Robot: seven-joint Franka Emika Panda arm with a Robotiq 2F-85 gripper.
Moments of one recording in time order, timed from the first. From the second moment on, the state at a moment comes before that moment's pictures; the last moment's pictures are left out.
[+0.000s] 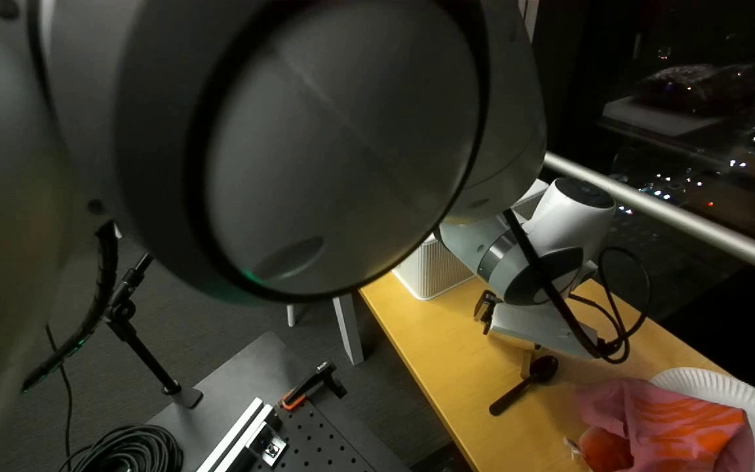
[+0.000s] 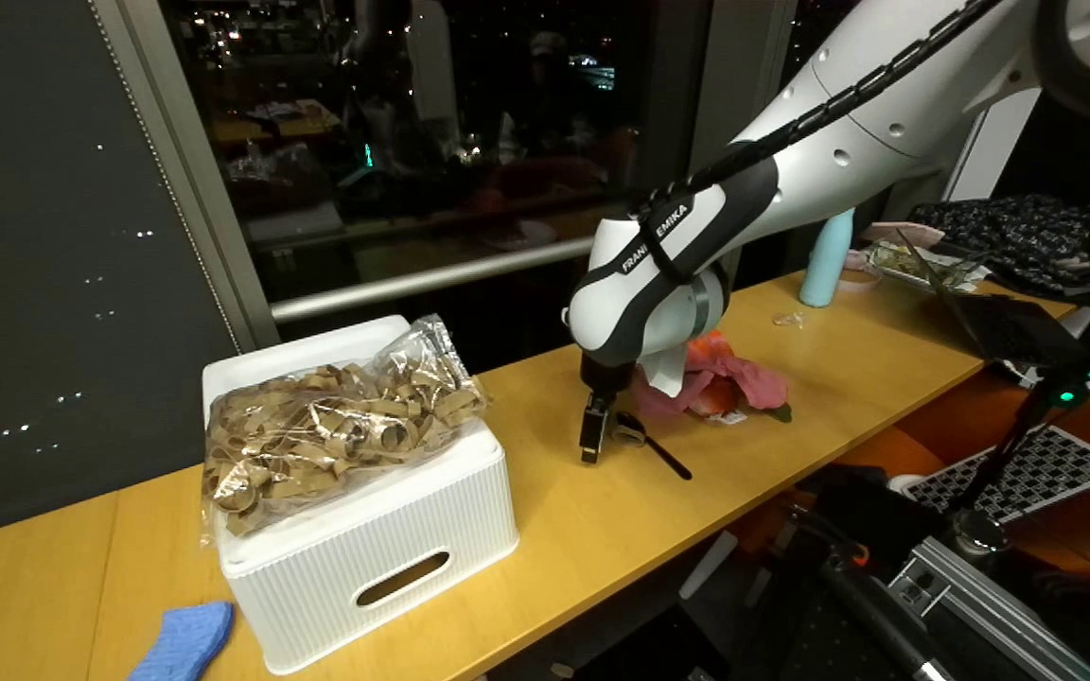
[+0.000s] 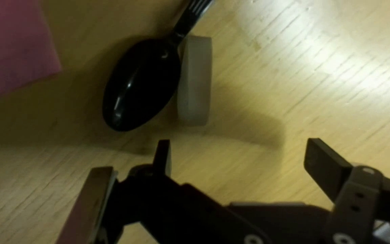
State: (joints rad) arm -0.19 0.73 0.07 -1.84 0.11 2.57 -0.70
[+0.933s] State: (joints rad) arm -0.18 0.72 0.06 -1.90 0.00 2.62 -0.55
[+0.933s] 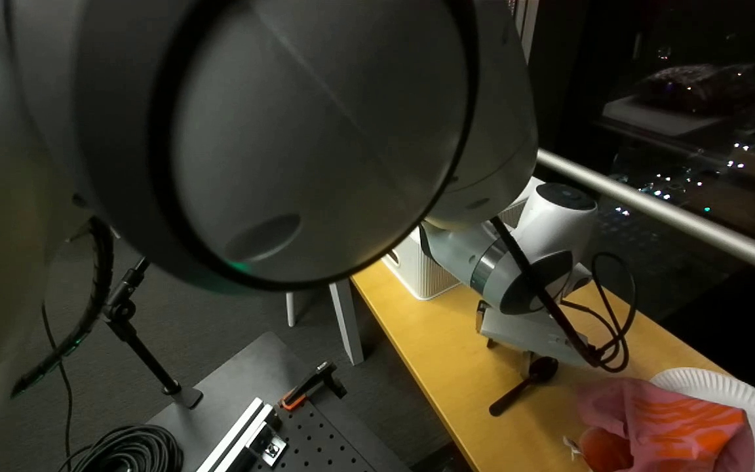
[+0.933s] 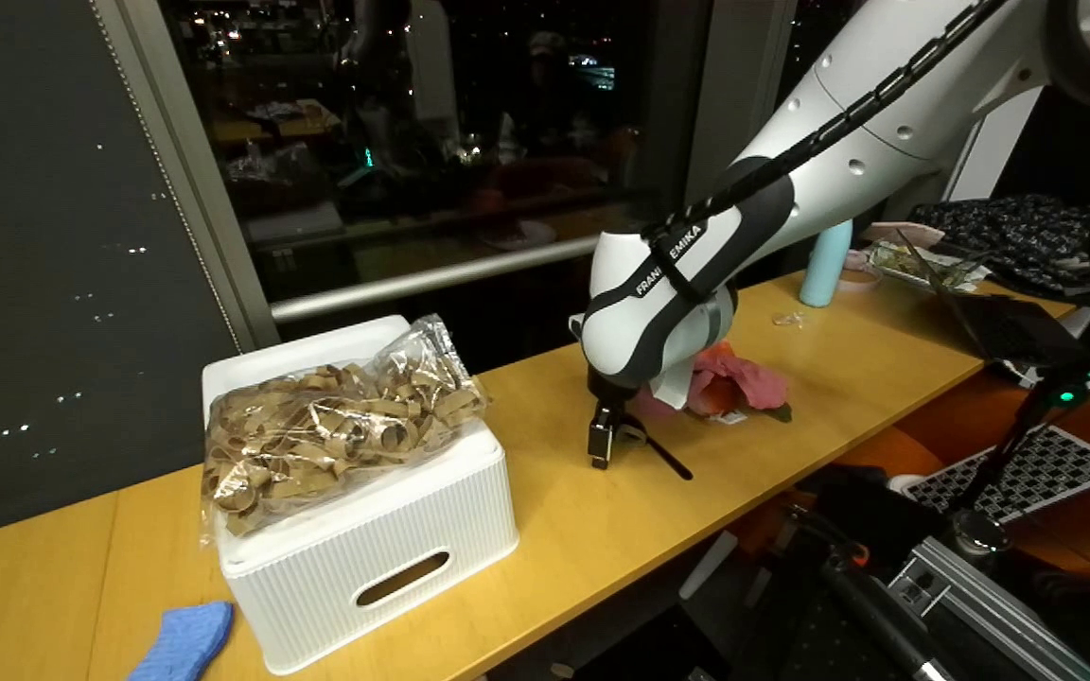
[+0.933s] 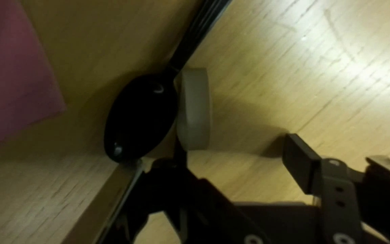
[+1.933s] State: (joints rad) arm -0.09 0.62 0.01 -2.04 -0.15 2.66 -0.36
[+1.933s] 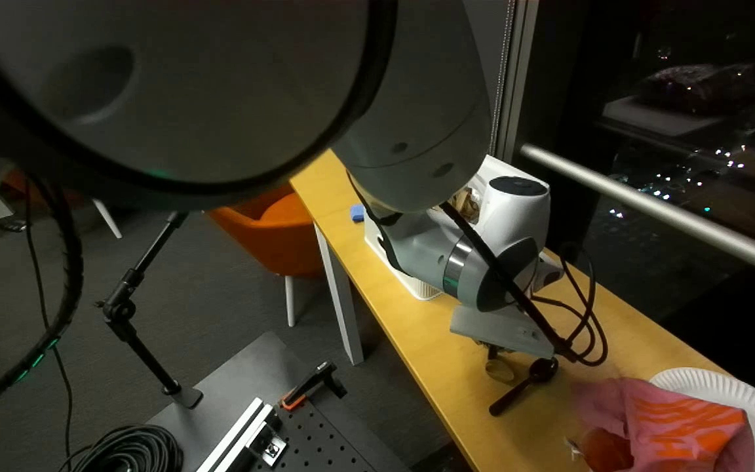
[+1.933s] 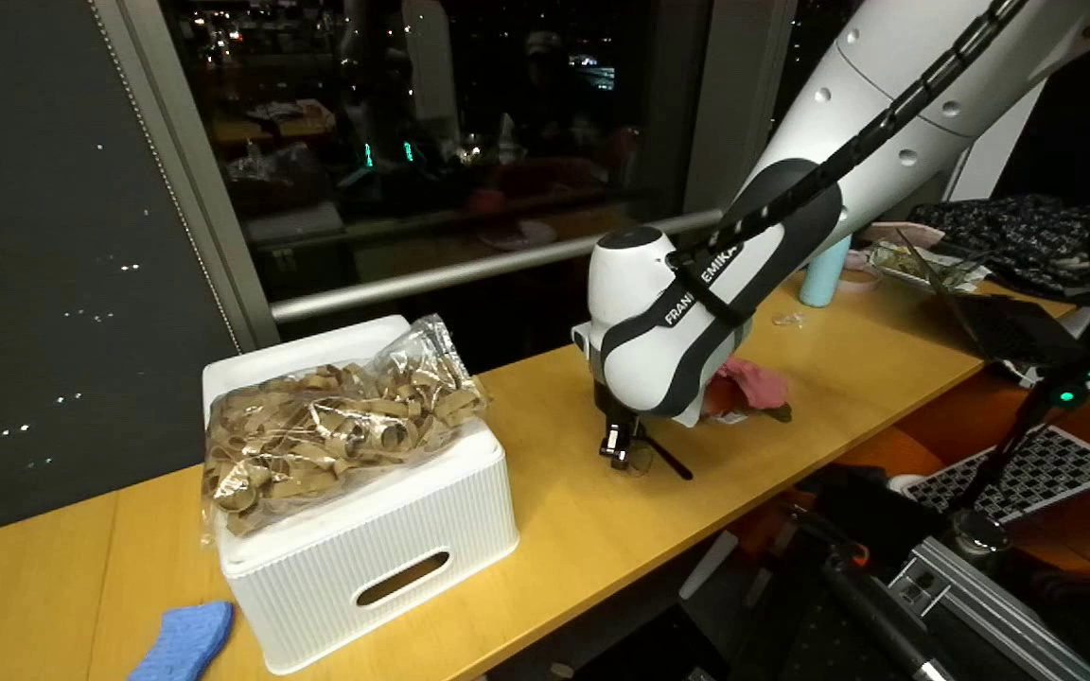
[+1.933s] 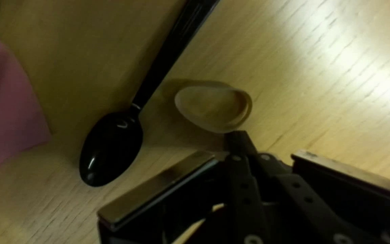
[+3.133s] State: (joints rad) arm -0.09 0.56 -0.01 -2.13 -0.17 2.67 -0.33
